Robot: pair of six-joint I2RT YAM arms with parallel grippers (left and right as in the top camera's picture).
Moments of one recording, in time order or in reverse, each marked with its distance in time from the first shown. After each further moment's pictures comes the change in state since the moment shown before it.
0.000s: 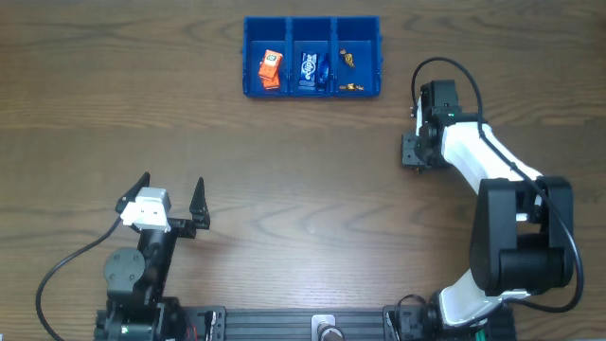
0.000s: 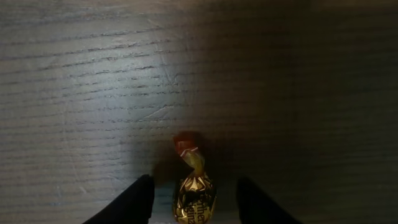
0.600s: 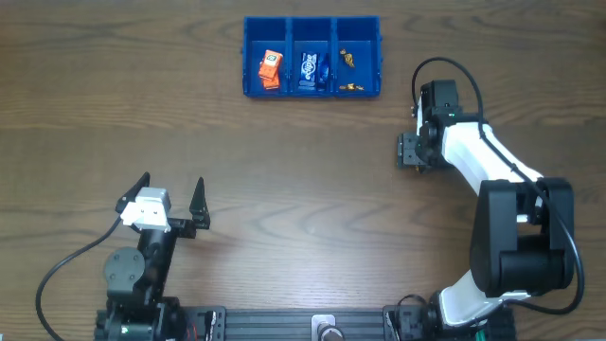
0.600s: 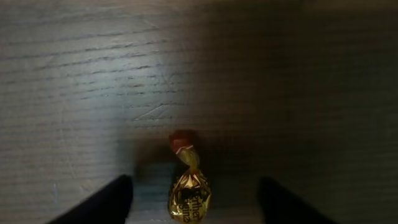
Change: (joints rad) left arm 0.000 0.000 0.000 0.000 0.000 0.000; right arm 0.000 -0.006 0.000 -0.003 0.012 -0.002
